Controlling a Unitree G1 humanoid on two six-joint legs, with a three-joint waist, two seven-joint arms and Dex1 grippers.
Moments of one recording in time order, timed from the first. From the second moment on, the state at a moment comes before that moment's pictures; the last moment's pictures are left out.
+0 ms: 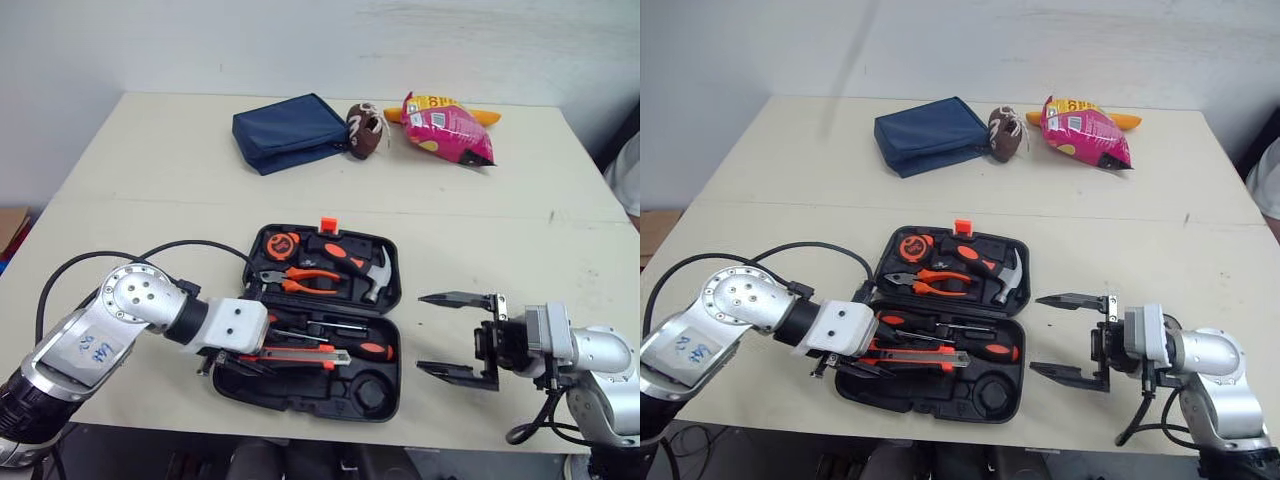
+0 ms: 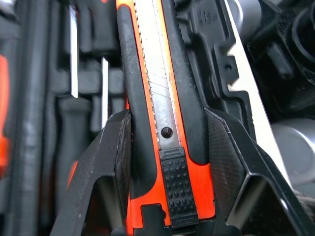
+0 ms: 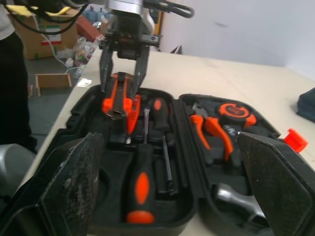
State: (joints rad) left arm -0.38 1.02 -0.27 -0.53 -0.27 0.48 -1.25; right arm 0.05 -0.70 -0.17 -0.25 0.64 -0.12 1.37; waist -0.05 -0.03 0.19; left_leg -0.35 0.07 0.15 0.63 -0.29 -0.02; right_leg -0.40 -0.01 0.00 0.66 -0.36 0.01
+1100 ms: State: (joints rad) left arm -0.46 1.01 -0.46 -0.60 -0.08 0.60 -1.28; right arm 0.20 -0.67 -0.27 -0.21 0.66 -0.20 1.43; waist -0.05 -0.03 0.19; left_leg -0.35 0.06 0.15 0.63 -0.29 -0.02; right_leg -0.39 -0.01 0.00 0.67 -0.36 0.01
